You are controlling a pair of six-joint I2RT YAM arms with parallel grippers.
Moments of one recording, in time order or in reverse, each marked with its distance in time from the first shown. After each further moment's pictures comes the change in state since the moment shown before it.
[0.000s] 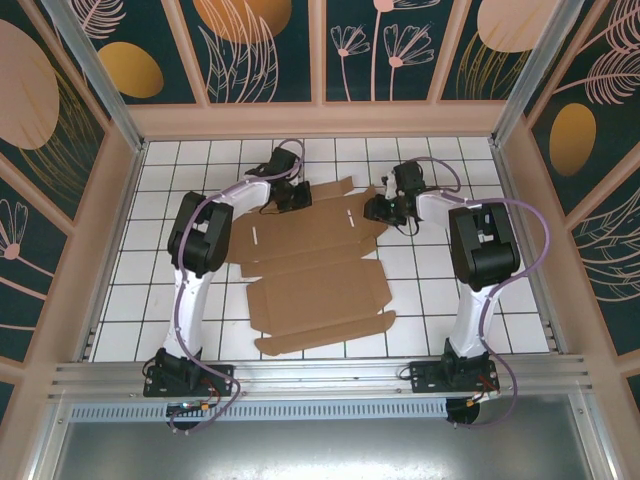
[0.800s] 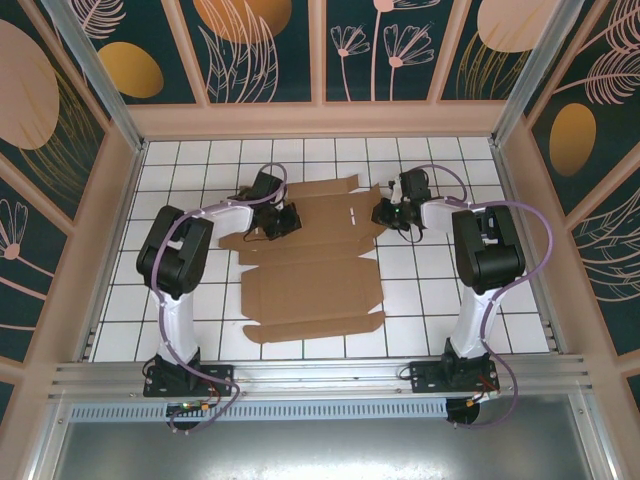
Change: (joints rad) left arm 0.000 -0.295 -0.499 0.188 0.049 -0.191; right arm -0.021 -0.036 -0.103 0.114 0.006 0.065
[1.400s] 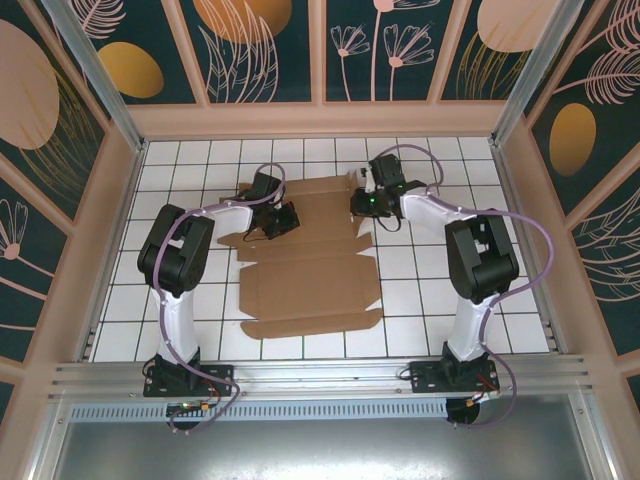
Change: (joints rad) left arm 0.007 0.008 -0.008 0.048 -0.025 -0.020; right arm 0.196 -0.049 0.191 -0.206 0.162 -0.055
